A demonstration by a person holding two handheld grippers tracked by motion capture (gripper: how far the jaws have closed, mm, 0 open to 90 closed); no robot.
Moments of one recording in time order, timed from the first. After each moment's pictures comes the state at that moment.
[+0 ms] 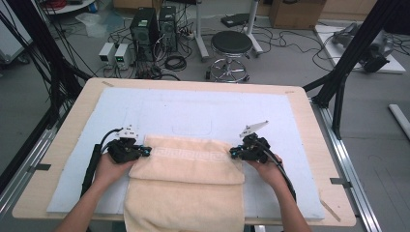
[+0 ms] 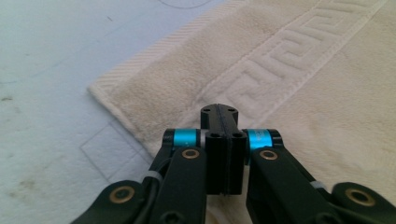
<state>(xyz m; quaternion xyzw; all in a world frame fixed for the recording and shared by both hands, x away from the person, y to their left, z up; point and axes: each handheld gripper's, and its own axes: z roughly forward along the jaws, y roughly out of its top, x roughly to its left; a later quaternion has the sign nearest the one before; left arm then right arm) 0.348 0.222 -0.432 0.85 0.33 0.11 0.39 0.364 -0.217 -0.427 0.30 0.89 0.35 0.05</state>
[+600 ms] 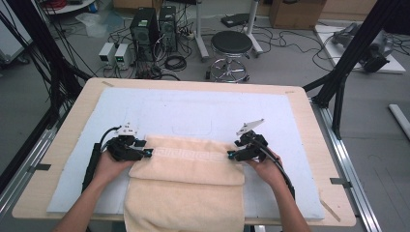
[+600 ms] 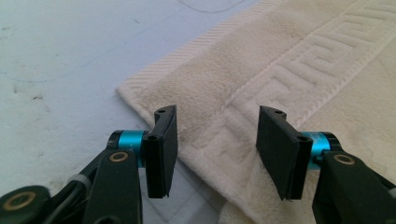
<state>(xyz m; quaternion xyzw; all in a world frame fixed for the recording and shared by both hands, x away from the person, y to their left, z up) 0.359 0.227 -0.439 0.84 0.35 0.11 0.40 0.371 -0.209 -0.425 0.30 0.89 0.32 0.09</state>
